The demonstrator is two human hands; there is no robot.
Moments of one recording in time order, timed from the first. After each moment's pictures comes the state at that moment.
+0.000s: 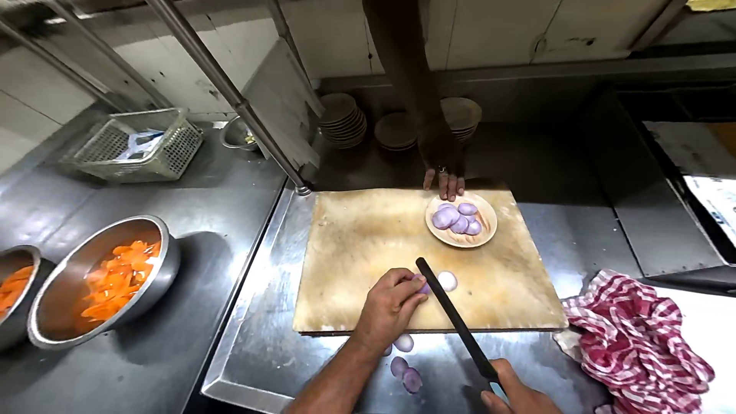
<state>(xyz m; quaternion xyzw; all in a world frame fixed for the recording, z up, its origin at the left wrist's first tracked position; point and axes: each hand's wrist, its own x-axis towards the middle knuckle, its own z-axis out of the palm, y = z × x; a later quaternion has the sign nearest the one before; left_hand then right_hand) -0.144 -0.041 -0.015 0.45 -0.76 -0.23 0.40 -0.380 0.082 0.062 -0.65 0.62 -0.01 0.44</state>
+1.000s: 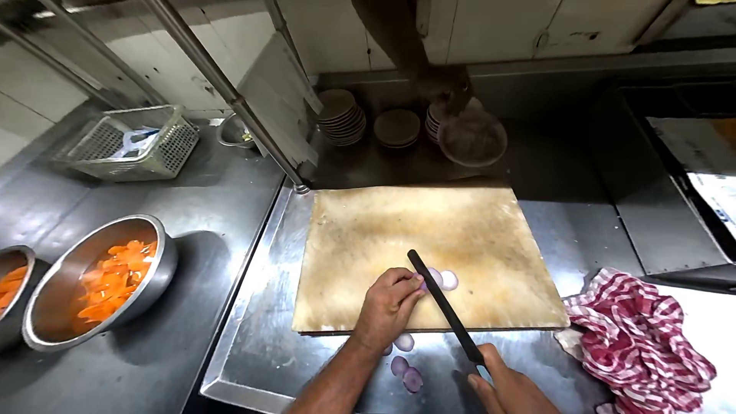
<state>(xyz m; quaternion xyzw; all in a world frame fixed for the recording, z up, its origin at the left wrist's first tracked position) -0.143 -0.042 -0.016 0.45 -0.75 -0.24 0.42 -0.366 0.064 0.060 -0.65 0.62 -0.01 0.45</state>
